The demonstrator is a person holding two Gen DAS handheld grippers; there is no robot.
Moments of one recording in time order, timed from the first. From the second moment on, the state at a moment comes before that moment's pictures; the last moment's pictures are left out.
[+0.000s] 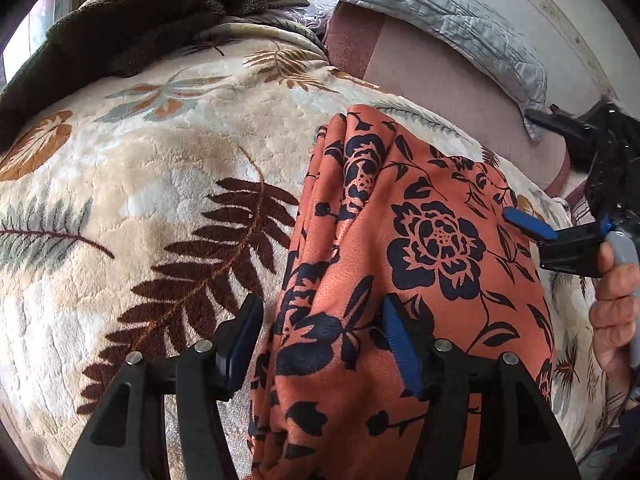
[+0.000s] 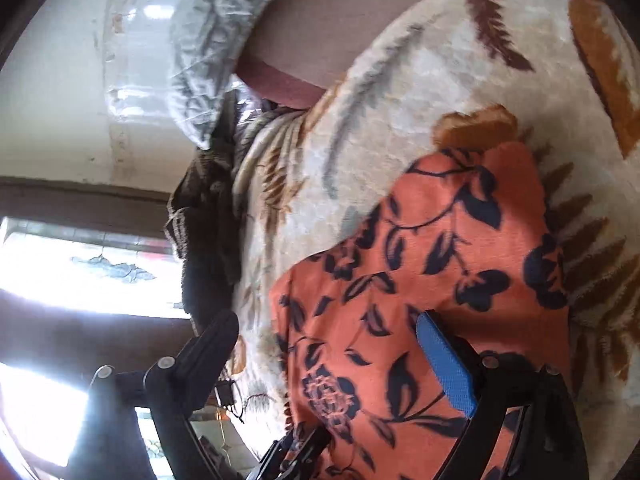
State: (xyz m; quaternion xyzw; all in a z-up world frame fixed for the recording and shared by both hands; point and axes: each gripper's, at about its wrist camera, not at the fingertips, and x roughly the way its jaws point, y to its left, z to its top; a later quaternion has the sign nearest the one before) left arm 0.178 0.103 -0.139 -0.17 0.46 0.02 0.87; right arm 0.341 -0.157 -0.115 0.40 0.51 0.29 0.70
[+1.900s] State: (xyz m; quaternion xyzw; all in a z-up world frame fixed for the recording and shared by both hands) left arm 0.252 0.132 -0.106 -0.20 0.46 -0.07 0.86; right arm 0.207 -0.198 -0.156 0.29 0.48 0.24 0.79
